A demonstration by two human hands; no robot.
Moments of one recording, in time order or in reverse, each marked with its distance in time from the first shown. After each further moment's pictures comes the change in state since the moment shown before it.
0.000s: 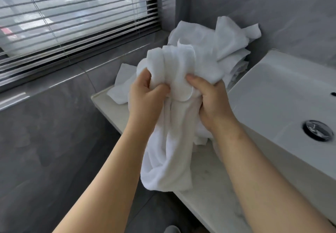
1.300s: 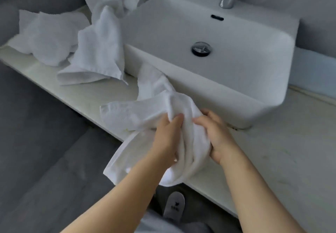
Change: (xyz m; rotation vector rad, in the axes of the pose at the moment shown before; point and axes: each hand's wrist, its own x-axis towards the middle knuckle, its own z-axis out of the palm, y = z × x) left_hand -0.317 -0.028 0.200 0.000 -0.323 -0.739; right_hand -0.273 -0.030 -0.275 -0.299 0.376 0.417
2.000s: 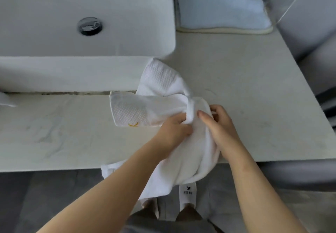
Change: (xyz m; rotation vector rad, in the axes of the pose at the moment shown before) left_hand -0.022 -0.077 0.108 0.563 -0.891 0.012; right_hand -0.095 0.078 -0.135 -0.064 0.649 -0.025
